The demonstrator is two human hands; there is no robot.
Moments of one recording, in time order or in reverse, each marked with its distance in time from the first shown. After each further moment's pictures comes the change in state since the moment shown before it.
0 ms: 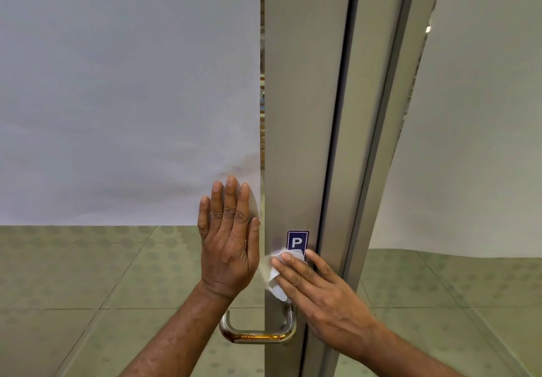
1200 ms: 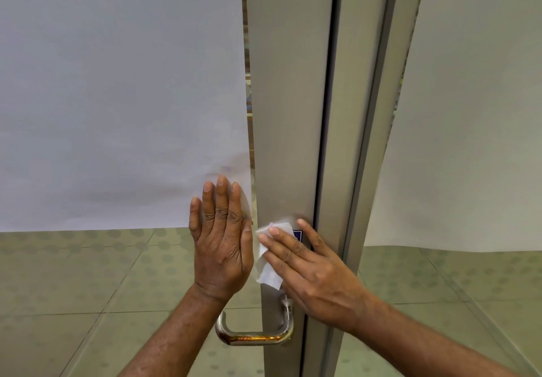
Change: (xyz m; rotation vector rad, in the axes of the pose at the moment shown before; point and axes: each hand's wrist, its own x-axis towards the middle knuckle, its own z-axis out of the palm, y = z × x) left_hand -0.001 0.000 0.000 0.011 -0.017 0.021; right_hand 0.031 0.021 -0.014 0.005 0.180 0.019
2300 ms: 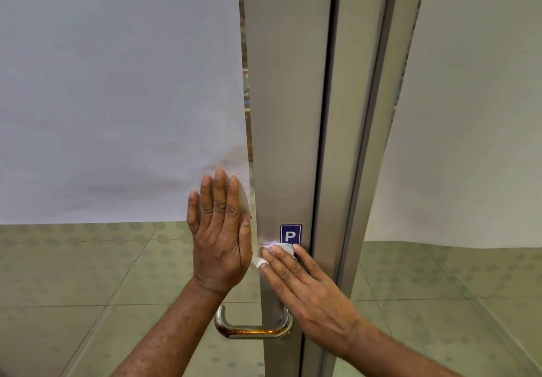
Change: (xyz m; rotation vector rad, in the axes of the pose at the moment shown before) left_hand -0.001 -0.001 0.002 0.001 -0.001 -0.013; right_hand -0.030 -0.036 0.020 -0.040 -0.112 0.052
